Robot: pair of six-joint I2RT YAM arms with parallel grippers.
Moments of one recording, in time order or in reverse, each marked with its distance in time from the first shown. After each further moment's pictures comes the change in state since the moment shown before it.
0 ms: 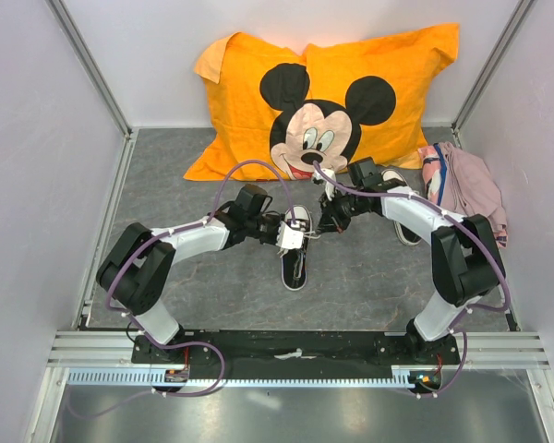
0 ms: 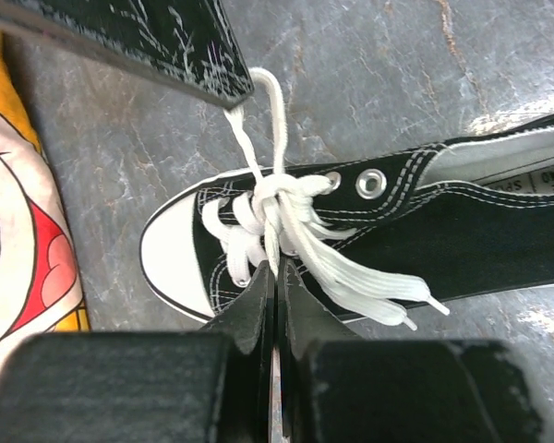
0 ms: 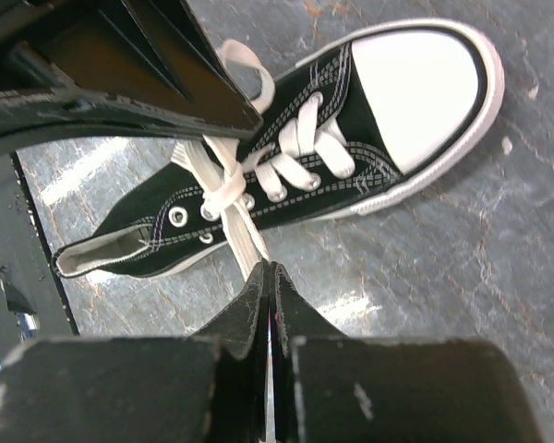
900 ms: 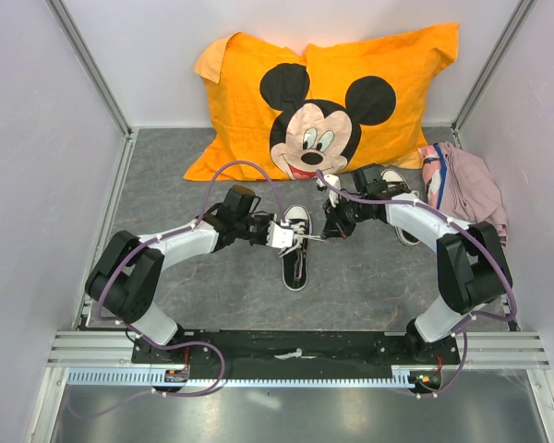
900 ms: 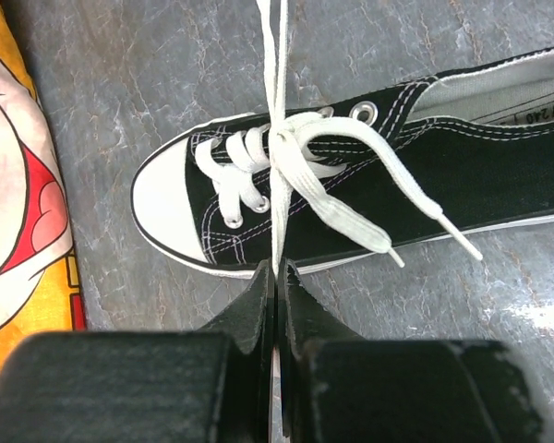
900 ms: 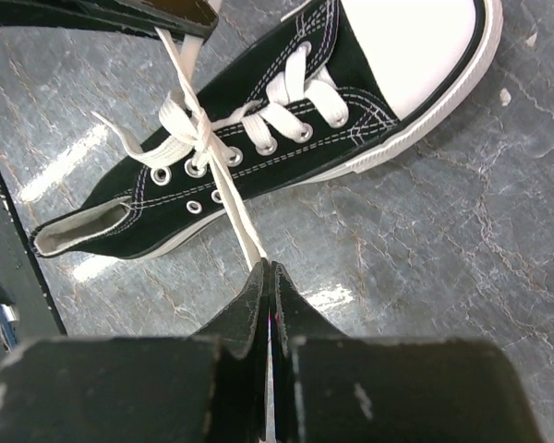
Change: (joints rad) left arm 0.065 -0.077 -0.065 -0.029 -0.009 -0.009; right arm -0.015 -0.068 -0.086 0.013 0.057 -0.014
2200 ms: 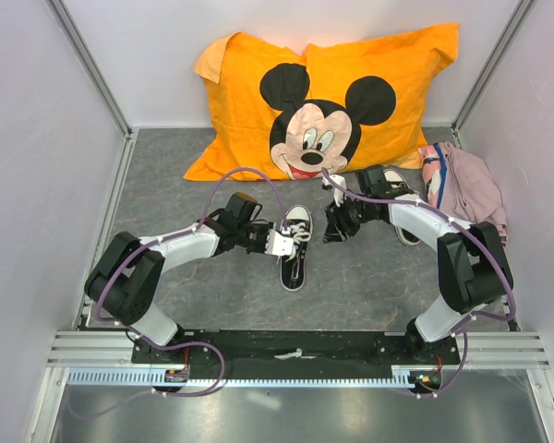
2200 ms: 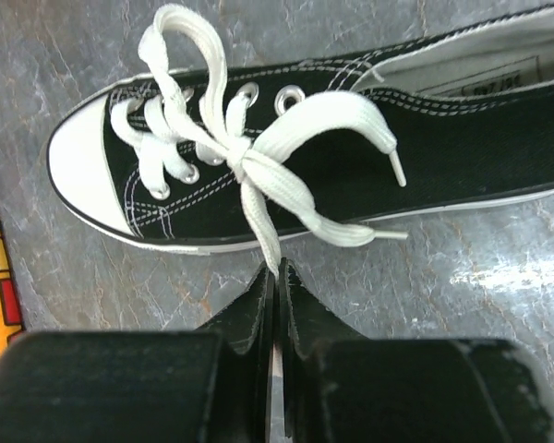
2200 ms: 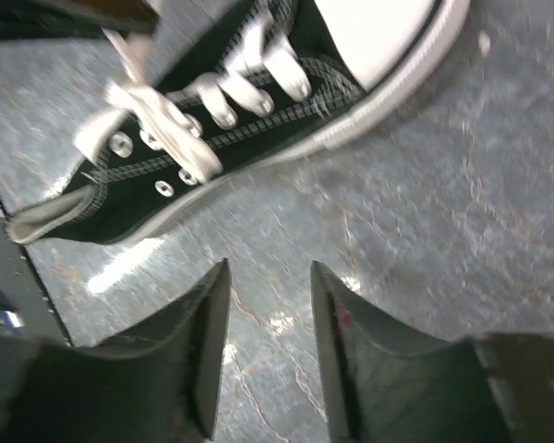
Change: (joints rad) left arm -0.023 -0.006 -0.034 -0.074 -0.052 0.000; right arm -0.028 -0.001 -0.037 0.007 0.031 0.049
